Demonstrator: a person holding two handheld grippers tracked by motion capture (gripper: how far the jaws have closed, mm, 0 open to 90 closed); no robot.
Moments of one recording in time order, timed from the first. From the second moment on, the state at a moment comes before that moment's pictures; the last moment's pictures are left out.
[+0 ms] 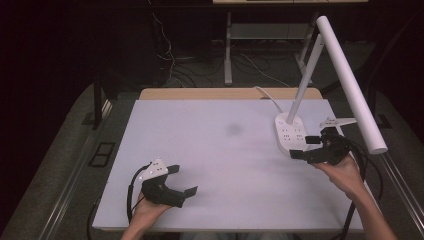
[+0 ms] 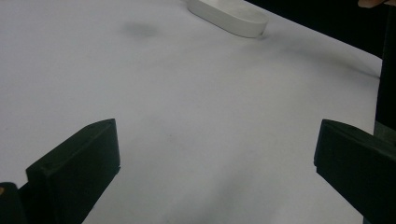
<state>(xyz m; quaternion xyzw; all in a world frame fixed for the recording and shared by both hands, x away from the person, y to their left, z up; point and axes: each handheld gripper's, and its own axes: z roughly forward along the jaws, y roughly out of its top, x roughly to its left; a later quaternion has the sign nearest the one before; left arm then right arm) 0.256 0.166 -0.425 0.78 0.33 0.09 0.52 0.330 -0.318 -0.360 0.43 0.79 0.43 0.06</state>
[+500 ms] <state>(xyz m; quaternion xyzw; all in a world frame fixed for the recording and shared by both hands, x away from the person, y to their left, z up) 0.256 0.165 -0.425 0.78 0.33 0.09 0.52 0.355 -0.328 -0.359 0.44 0.79 0.42 0.06</state>
